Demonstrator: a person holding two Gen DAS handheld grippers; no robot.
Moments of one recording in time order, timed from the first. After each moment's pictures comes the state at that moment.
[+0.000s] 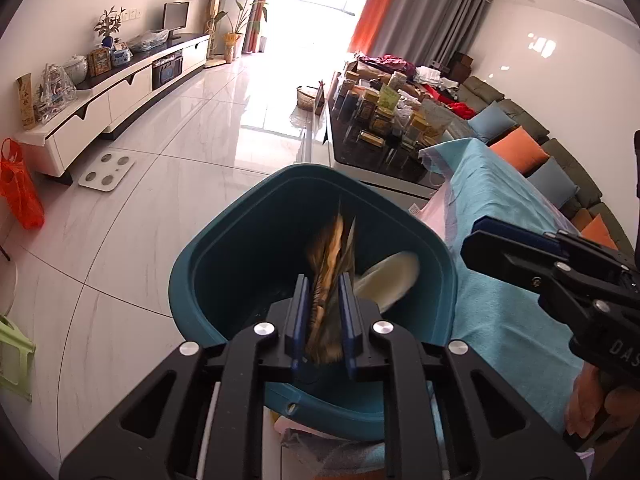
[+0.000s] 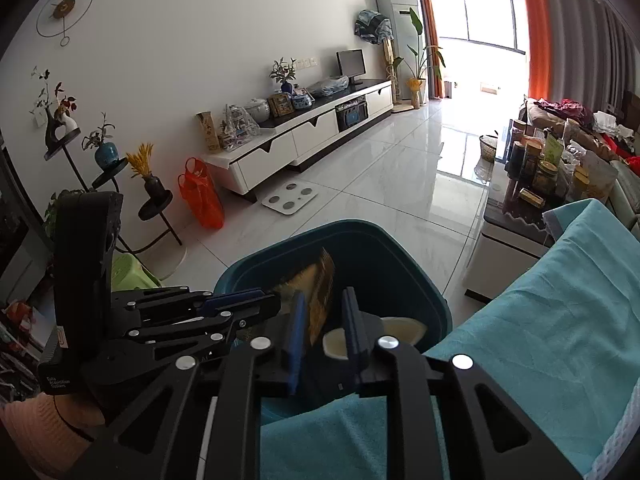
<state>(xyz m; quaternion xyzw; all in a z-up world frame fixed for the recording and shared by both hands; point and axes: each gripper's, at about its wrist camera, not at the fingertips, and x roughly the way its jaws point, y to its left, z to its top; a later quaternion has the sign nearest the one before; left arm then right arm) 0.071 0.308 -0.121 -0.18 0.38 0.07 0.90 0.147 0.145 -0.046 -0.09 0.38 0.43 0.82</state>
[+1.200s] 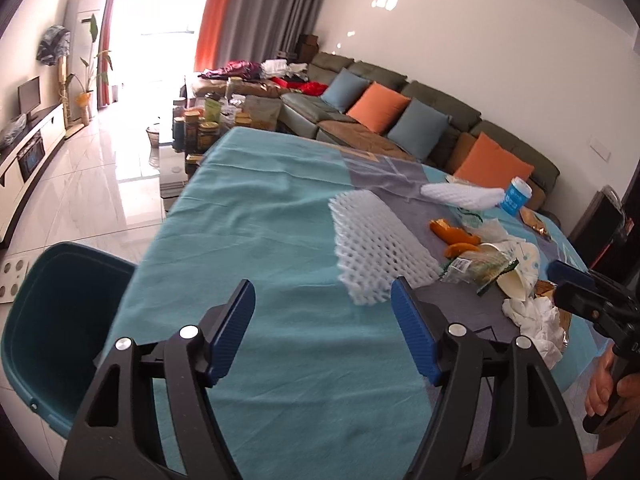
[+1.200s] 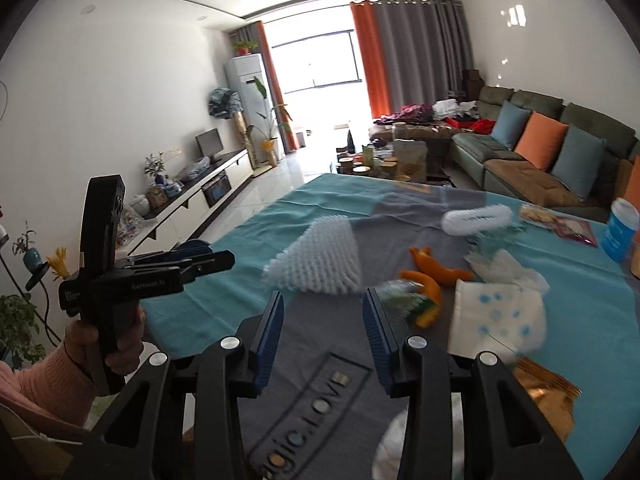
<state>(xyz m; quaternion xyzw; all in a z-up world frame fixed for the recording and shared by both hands) 0.105 0.070 -0.065 -0.07 0.34 -0.18 0.92 0.031 -0.184 -0.015 0.04 0.31 0.19 0.93</state>
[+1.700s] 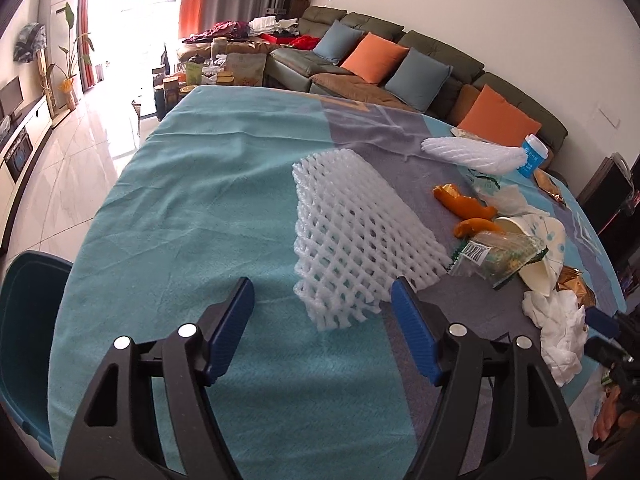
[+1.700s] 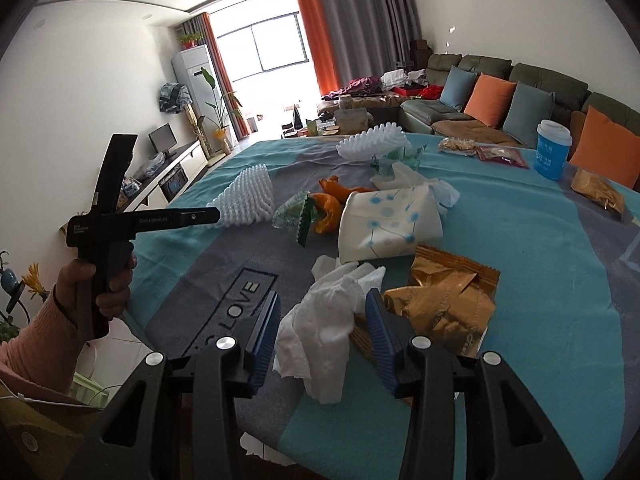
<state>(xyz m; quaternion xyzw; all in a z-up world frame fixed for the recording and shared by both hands) 0.157 0.016 -0.092 -0.03 0.42 -0.19 0.89 -0.004 -0.245 -0.056 0.07 0.36 0.12 0.92</state>
